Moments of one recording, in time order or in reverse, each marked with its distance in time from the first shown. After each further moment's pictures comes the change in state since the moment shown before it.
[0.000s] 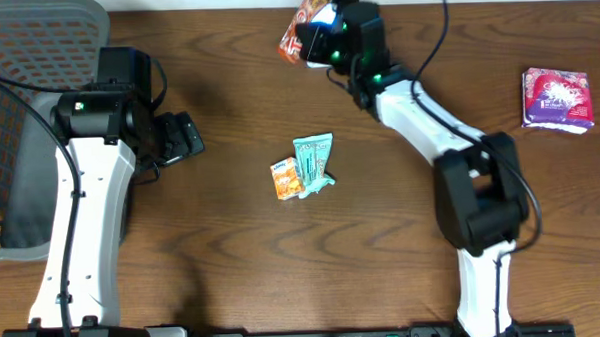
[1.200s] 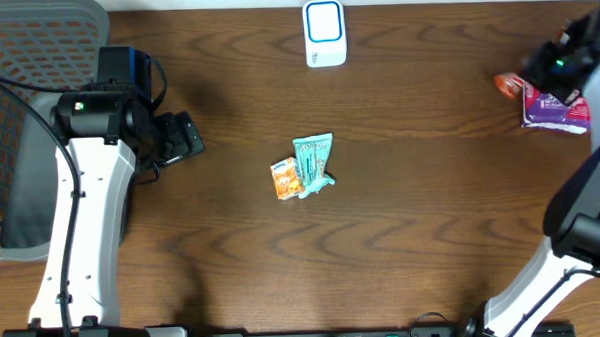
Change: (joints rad) left arm 0.000 0.000 0.000 0.000 0.000 0.000; right arm -0.798 -0.110 0.129 -0.933 -0.013 -0.388
